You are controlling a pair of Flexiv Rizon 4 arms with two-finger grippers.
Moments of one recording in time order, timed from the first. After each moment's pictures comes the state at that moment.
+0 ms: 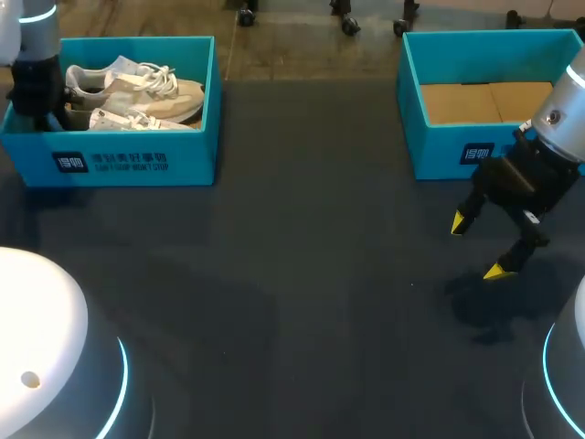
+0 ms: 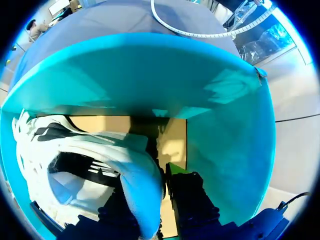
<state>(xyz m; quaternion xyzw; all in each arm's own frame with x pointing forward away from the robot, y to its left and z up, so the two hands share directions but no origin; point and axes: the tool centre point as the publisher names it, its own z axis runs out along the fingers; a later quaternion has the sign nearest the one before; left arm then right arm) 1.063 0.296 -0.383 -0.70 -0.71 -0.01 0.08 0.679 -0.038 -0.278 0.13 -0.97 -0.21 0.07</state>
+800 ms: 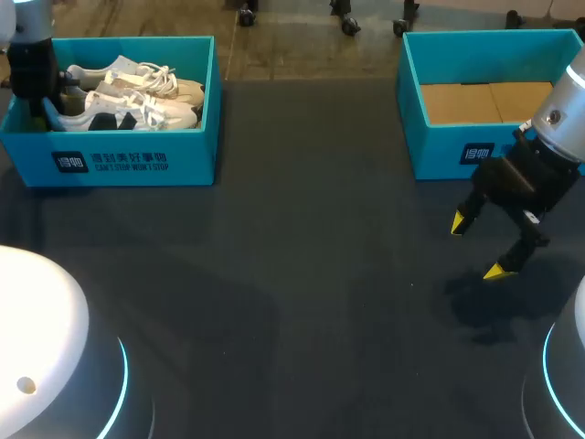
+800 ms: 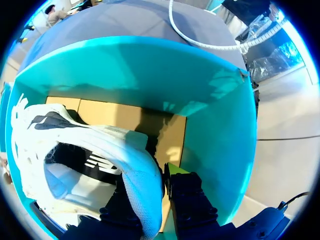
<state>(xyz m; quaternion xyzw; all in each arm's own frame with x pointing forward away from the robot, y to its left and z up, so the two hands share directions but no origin) 1.081 0.299 -0.362 -0.64 -0.76 0.01 0.08 0.679 -0.038 -0.278 0.13 -0.97 -0.21 0.07</state>
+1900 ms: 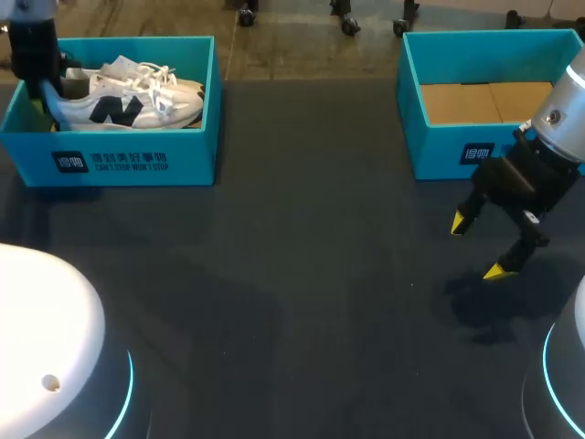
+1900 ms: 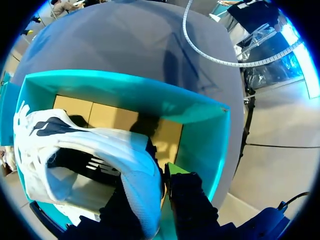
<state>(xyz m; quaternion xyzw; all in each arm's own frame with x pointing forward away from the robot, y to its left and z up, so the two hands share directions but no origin) 1.072 0.290 -0.321 -0.62 -0.78 -0.02 0.08 0.679 -0.038 -0.278 0.13 -0.97 -0.21 0.07</state>
